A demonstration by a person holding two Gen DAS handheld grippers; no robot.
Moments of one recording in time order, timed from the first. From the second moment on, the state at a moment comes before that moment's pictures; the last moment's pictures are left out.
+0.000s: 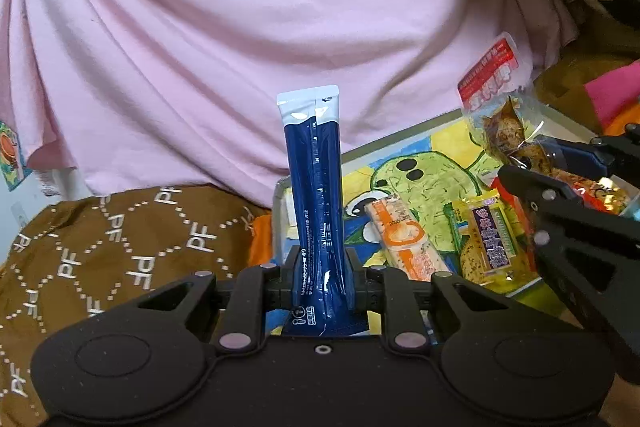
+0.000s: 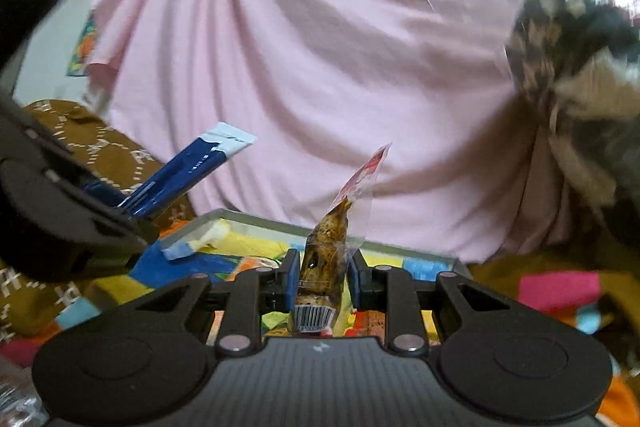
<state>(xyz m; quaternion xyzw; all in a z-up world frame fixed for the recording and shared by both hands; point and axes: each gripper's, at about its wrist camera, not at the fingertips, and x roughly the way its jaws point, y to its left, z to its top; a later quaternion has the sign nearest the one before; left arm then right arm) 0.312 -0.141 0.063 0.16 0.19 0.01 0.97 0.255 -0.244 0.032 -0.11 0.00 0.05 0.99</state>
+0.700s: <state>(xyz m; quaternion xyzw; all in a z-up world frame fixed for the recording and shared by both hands) 0.377 -0.130 0.022 0.09 0.28 0.03 0.96 0.316 -0.285 0.019 0.06 0.09 0.08 0.99</state>
